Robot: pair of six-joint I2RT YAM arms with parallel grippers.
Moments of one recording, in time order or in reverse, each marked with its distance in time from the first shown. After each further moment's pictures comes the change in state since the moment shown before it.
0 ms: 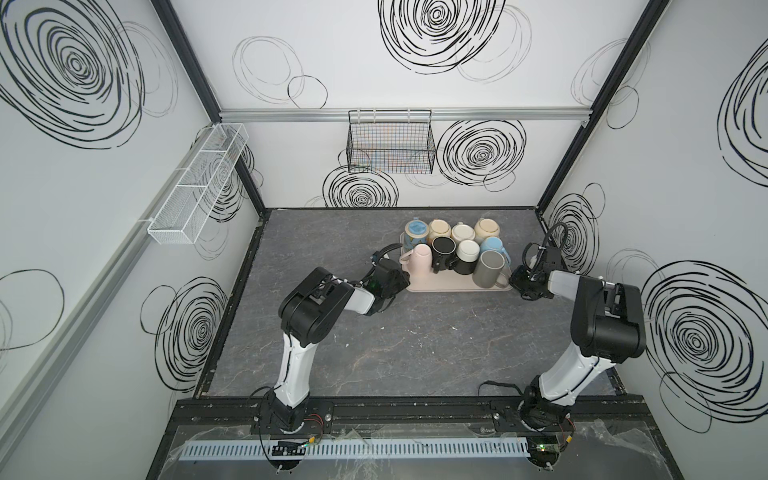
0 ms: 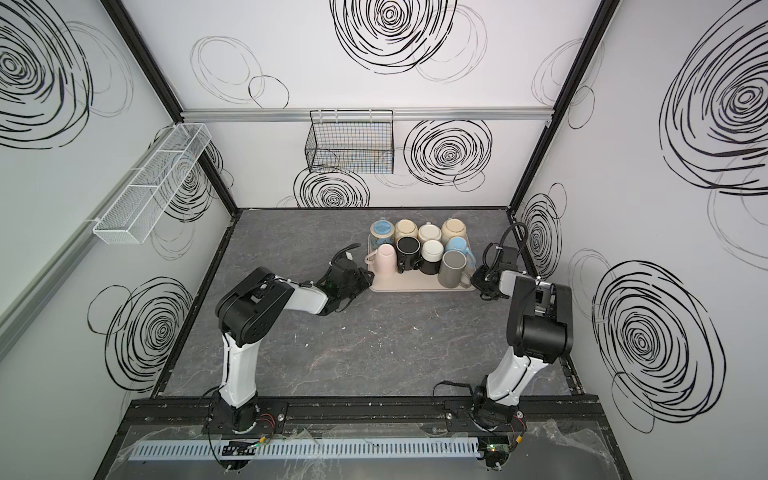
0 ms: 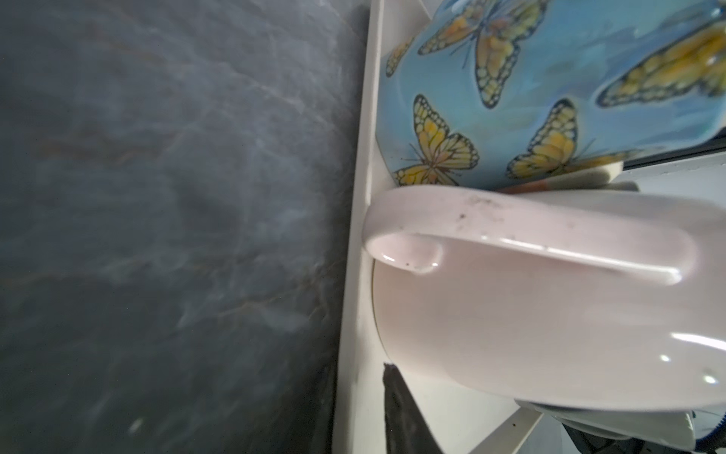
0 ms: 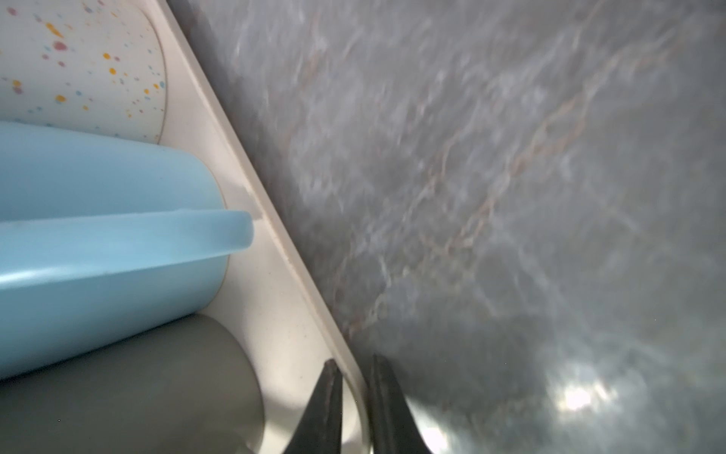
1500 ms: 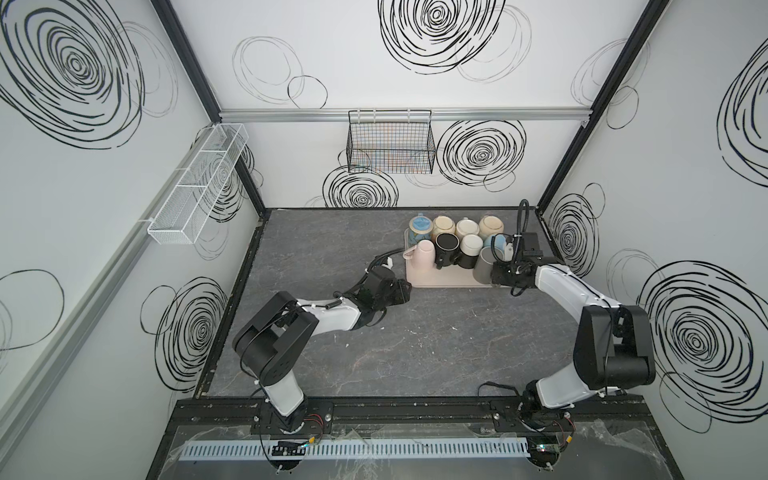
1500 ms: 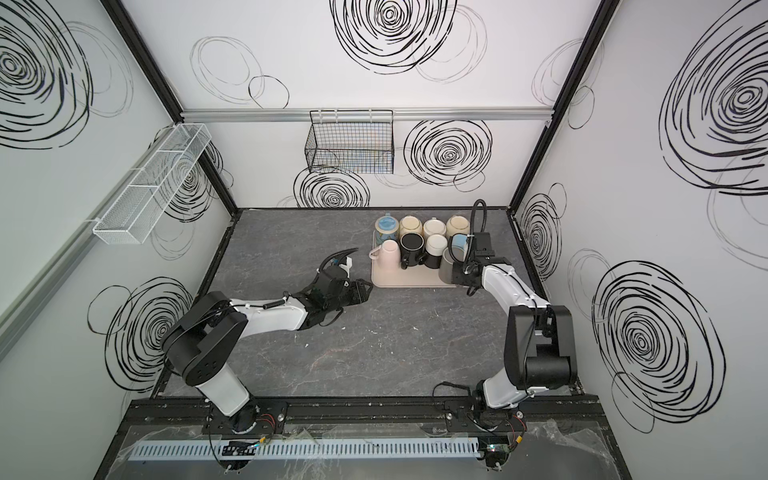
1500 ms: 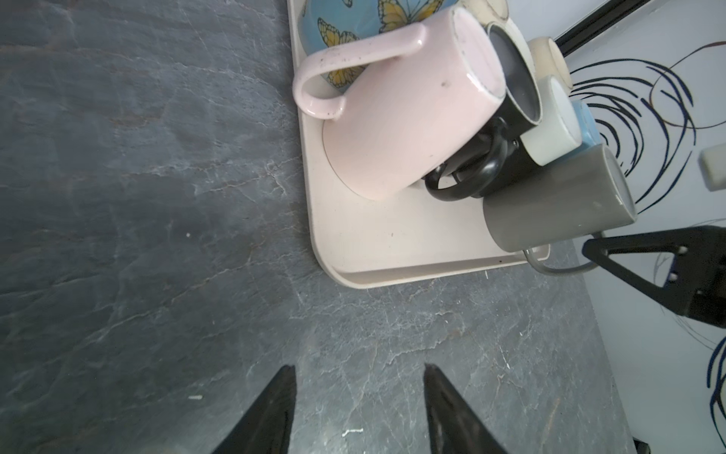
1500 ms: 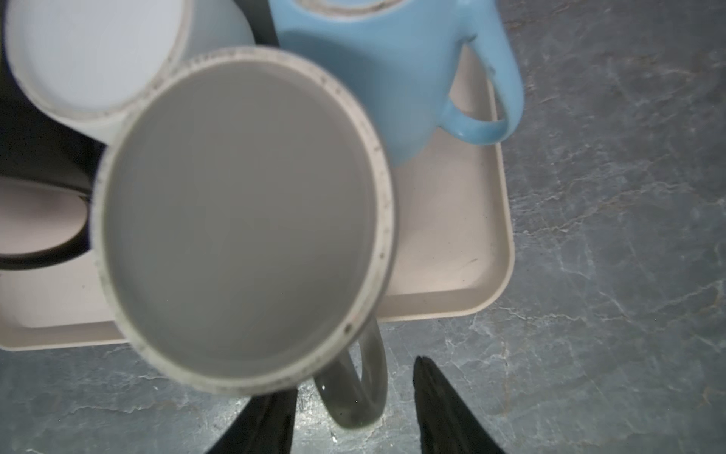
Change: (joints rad) left arm -0.062 -0.421 -0.274 -0.189 -0.020 0.297; right arm 0.269 -0.218 0.076 -0.324 0.219 -0.323
